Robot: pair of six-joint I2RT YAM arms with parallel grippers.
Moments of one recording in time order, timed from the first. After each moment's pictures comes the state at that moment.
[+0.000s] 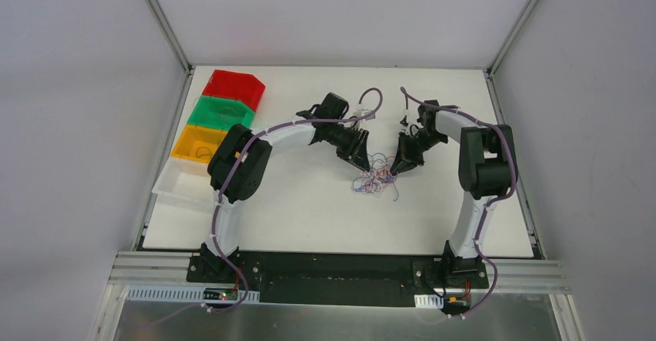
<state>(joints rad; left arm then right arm) -0.64 2.08 1.49 -0.28 0.84 -0.29 0.13 1.99 1.31 -0.91 -0.59 0.16</state>
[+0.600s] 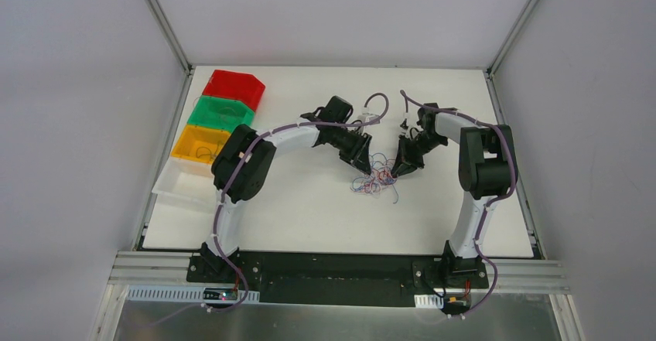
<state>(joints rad) -0.67 2.10 1.50 -0.29 0.84 -0.21 0.13 1.99 1.28 -0.90 -0.59 0.16</state>
